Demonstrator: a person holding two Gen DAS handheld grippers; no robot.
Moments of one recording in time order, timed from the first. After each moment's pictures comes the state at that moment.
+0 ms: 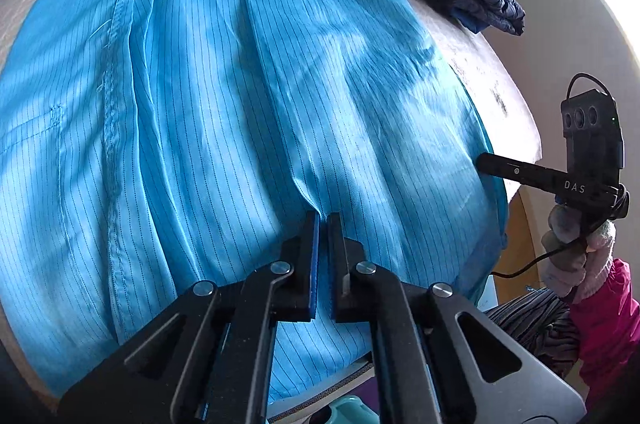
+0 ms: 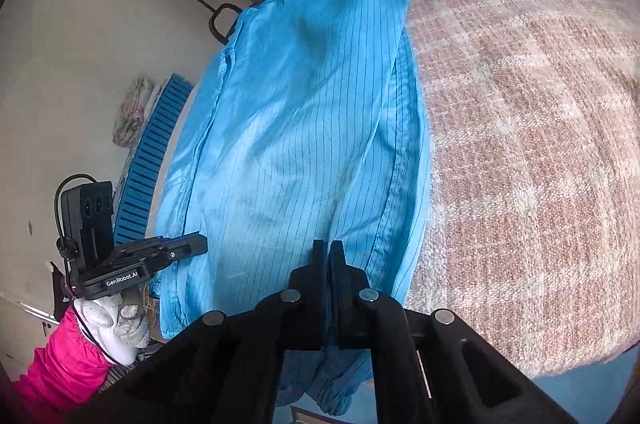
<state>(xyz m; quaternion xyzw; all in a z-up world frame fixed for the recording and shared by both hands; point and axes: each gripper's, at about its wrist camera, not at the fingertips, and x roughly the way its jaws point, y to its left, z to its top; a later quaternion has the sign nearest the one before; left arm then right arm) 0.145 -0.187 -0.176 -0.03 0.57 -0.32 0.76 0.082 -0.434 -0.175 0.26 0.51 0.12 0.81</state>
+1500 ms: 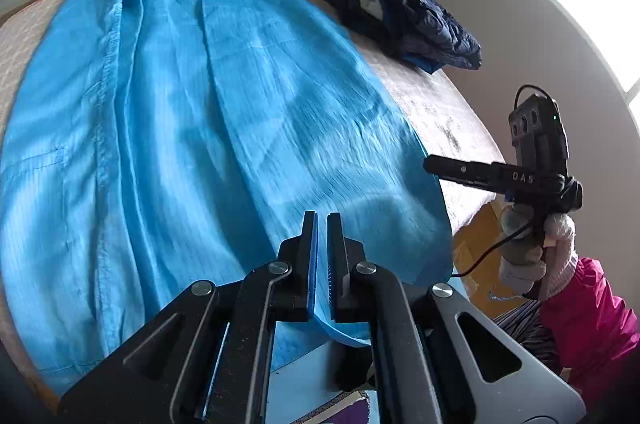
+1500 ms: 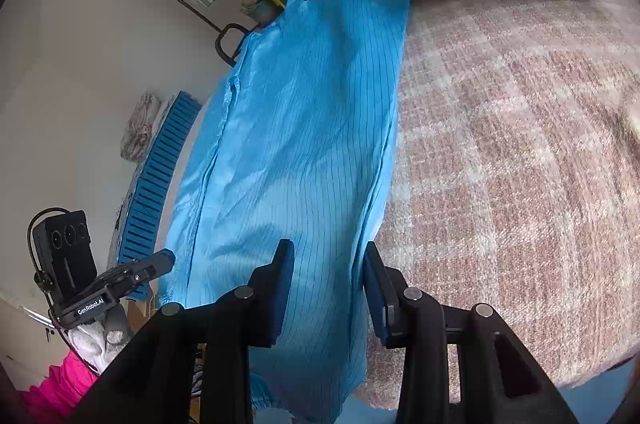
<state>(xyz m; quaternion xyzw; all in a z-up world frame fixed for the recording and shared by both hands) 0.112 -0.195 -0.124 -0.05 0.50 -0.35 0.79 0.098 -0.460 -0.160 0.28 0.48 0.13 0.82</state>
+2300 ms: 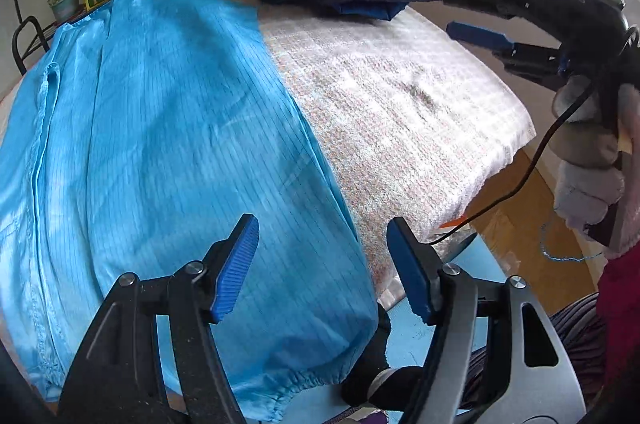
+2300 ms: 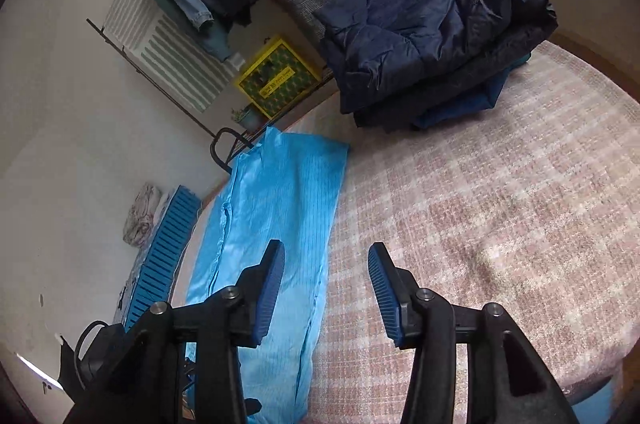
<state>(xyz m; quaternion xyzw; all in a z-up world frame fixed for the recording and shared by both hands) 0.060 -0.368 -0.136 0.10 0.49 -0.31 0.81 0.058 -0.585 -0.086 0.33 0.34 0.05 0.88</state>
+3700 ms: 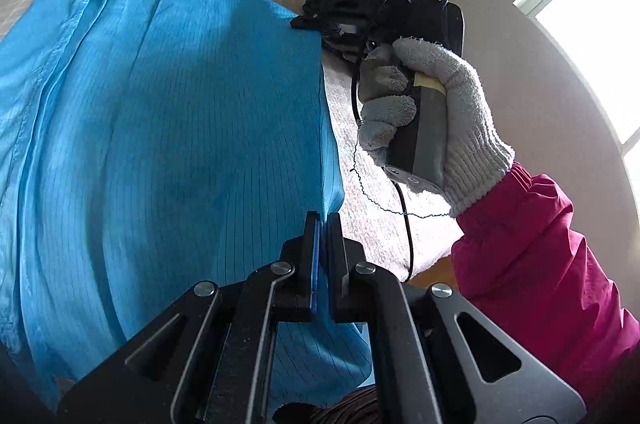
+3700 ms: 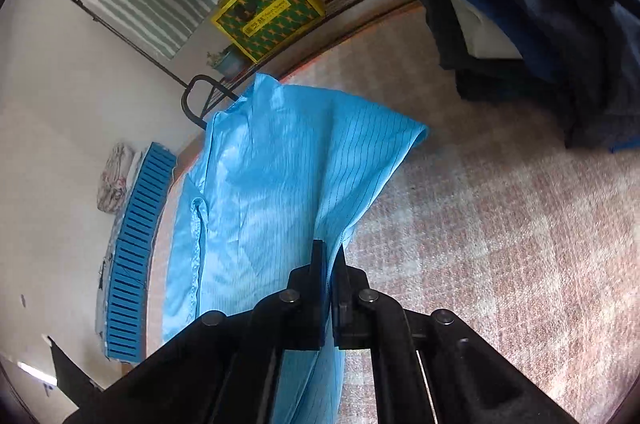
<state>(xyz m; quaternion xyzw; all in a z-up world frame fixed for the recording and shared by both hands) 0.100 -0.259 -0.121 -0.15 0.48 -0.32 0.80 0.286 -0.473 -0.133 0.28 0.45 0.06 0.85</state>
